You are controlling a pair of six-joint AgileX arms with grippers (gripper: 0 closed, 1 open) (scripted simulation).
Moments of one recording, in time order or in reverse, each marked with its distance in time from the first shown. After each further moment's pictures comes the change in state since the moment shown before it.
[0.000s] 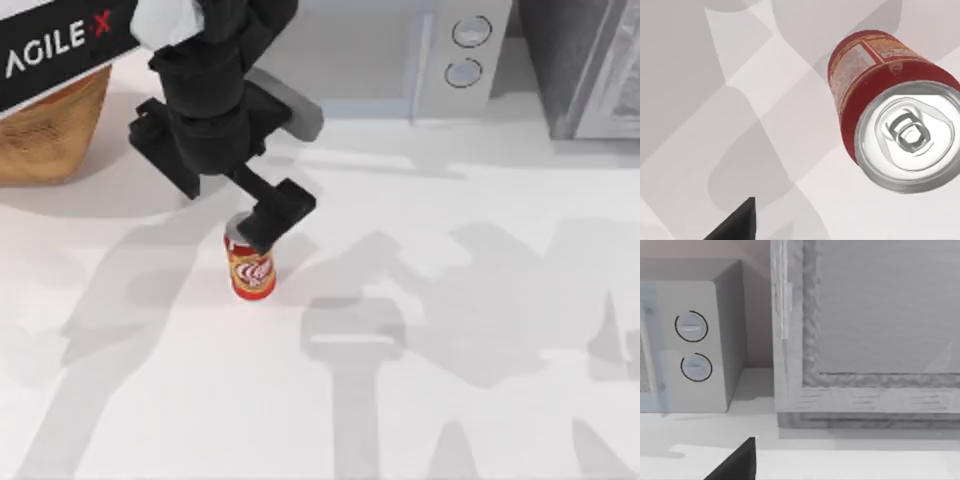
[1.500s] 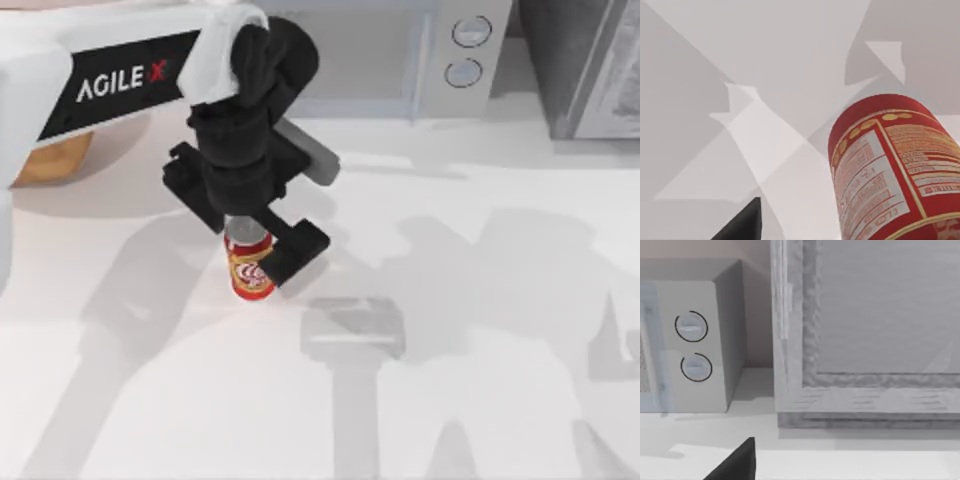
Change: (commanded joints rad) left arm -0.013 0.110 -0.087 0.181 0.001 0.008; right arm 0.000 0.000 0.000 0.000 0.000 0.000
